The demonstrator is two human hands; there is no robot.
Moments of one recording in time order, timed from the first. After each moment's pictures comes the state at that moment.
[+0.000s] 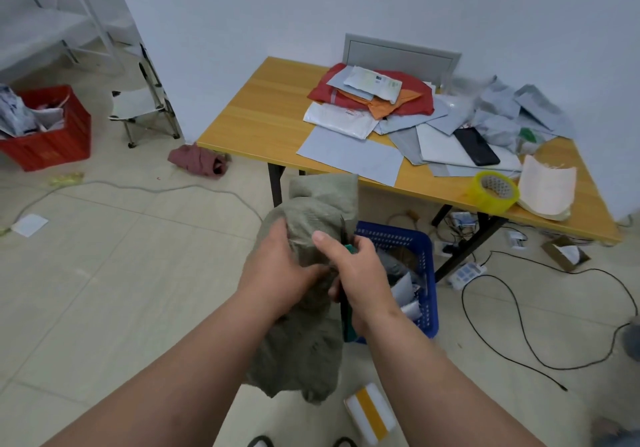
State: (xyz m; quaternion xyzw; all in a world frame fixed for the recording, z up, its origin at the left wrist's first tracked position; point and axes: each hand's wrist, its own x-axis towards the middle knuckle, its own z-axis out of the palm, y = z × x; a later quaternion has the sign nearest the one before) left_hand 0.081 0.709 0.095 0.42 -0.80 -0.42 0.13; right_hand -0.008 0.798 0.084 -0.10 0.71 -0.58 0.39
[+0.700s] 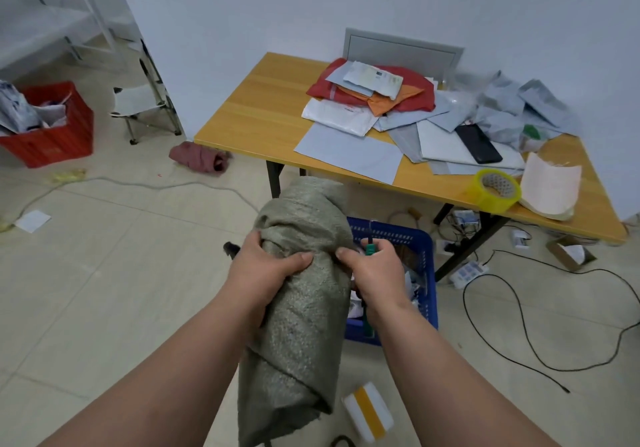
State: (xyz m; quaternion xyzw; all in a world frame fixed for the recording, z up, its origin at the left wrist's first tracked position) left_hand 0.077 0.703 0.074 0.50 -0.58 -0.62 0.17; right_hand -0.047 0.808 0.065 -0.05 0.77 -0.53 0.35
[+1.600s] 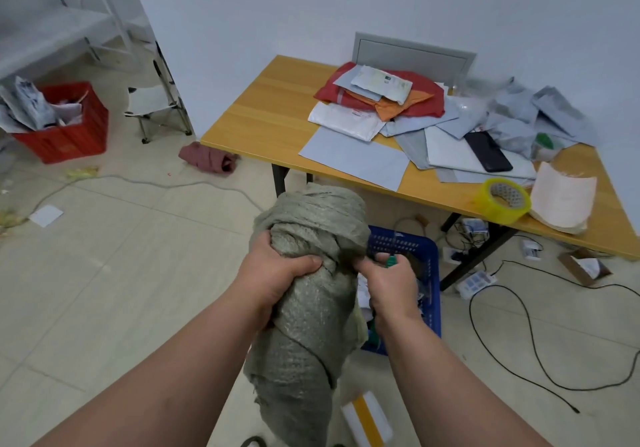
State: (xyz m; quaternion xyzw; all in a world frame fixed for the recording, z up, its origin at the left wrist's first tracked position) left_hand 0.055 0.704 0.068 0.49 -0.56 -0.65 0.16; right_hand -0.071 0.818 0.043 0.00 0.78 -0.54 0.32
